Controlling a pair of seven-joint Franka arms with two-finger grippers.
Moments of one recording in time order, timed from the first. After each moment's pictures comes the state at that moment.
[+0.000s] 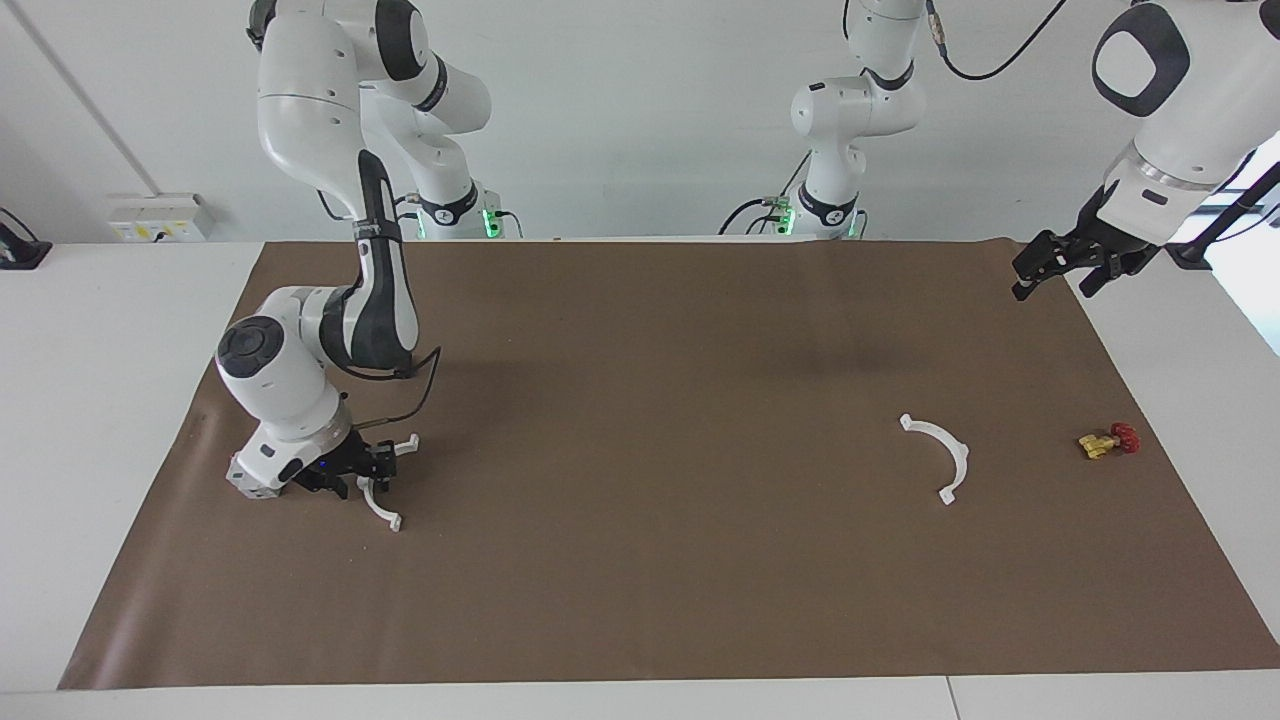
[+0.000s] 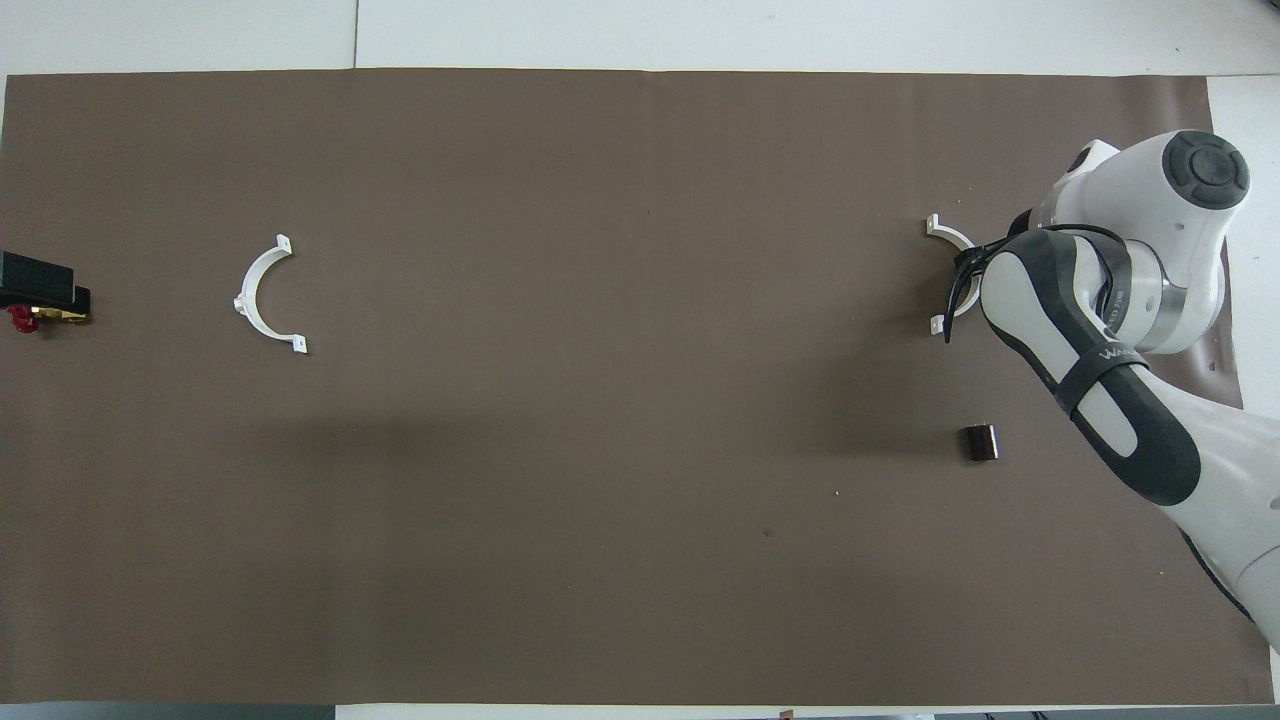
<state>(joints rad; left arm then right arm) 0.03 0.01 0.05 -1.68 -0.02 1.71 0.10 -0.01 0.48 -0.07 -1.79 0.05 2.30 -0.29</state>
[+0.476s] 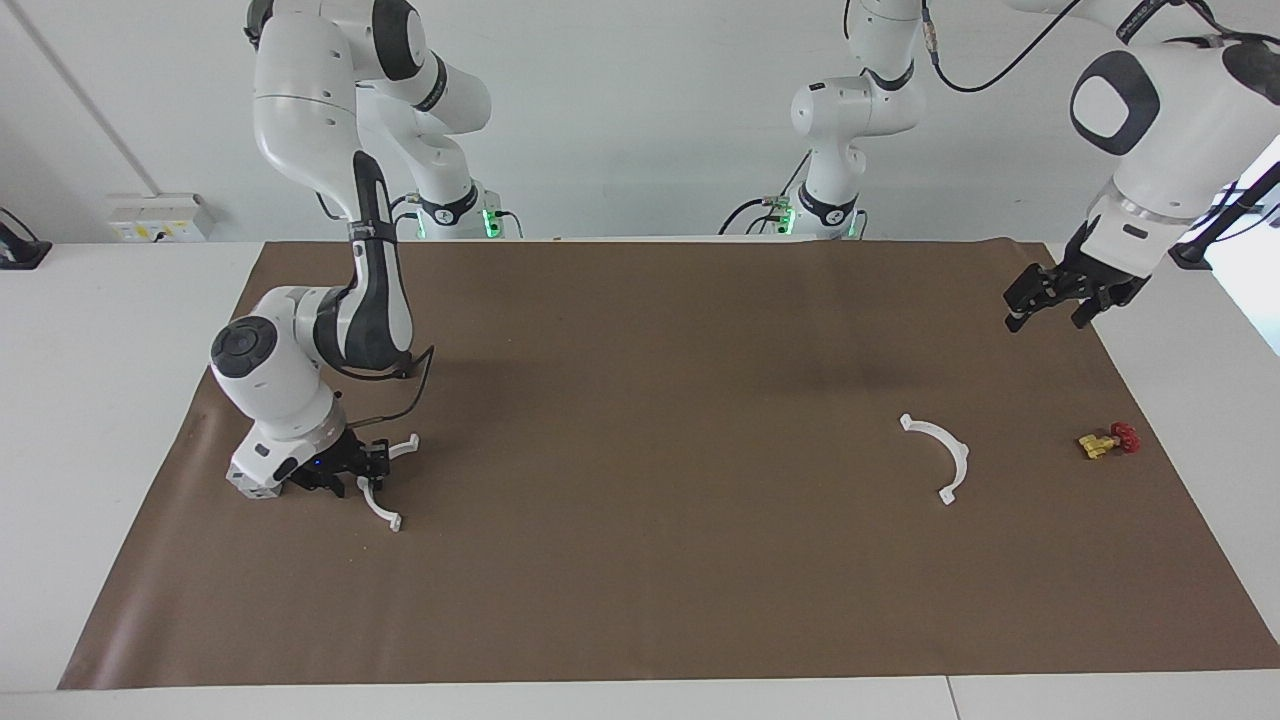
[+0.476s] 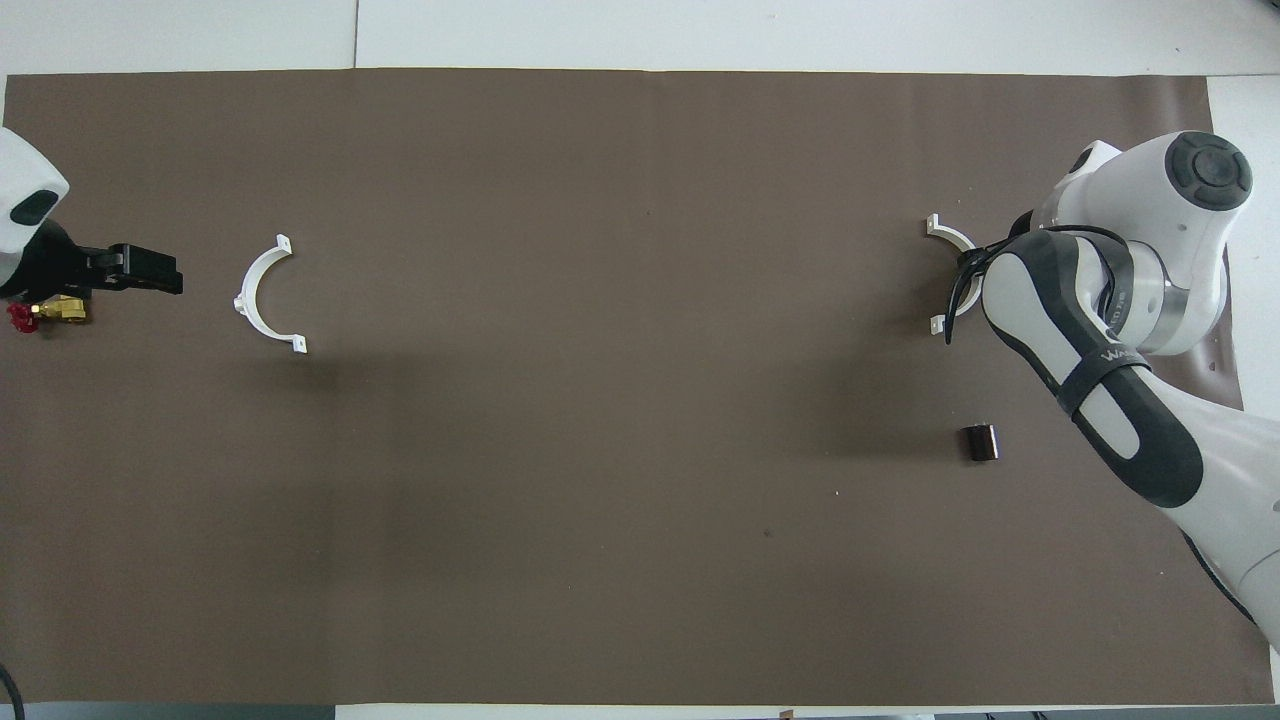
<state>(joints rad) 0.02 0.13 0.04 -1.82 -0.02 2.01 0.10 -0.01 0.47 -0.07 -1.79 0.05 2.30 -0.29</state>
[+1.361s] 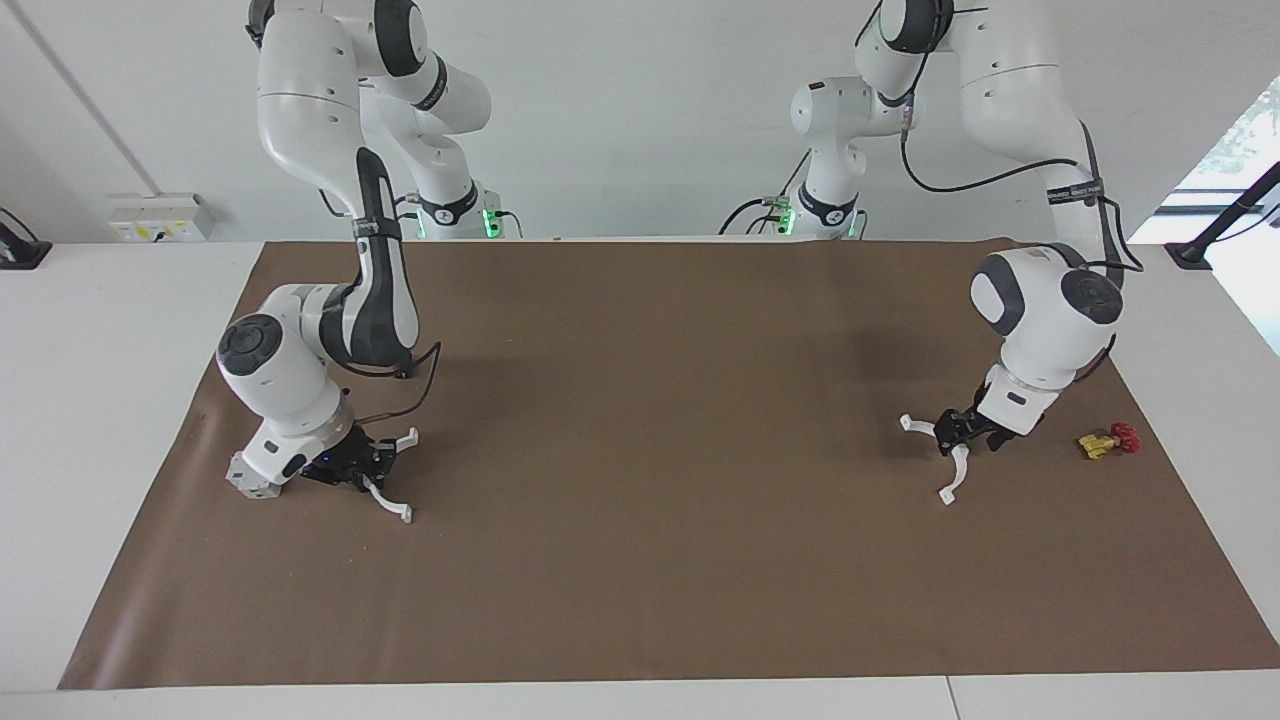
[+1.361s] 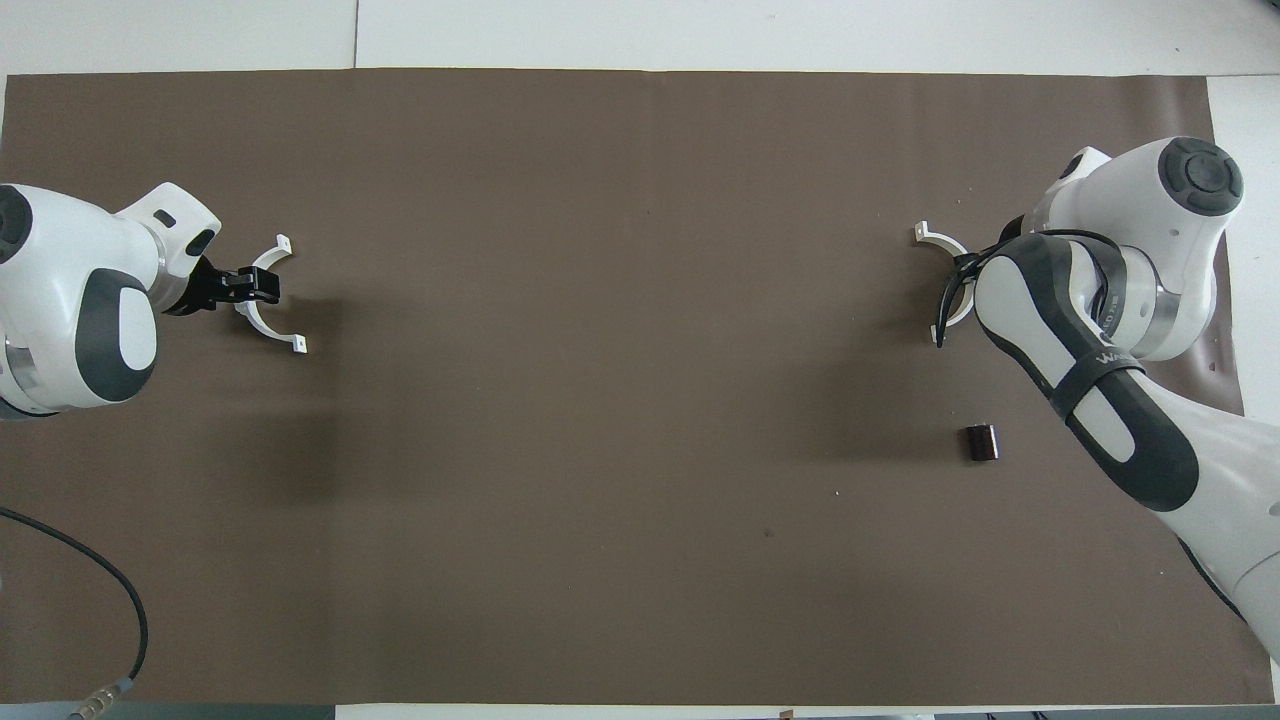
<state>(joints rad) -0.01 0.34 0.04 -1.96 -0.02 2.37 0.01 0.01 0.46 -0.06 -1.81 0.09 2.30 -0.29</state>
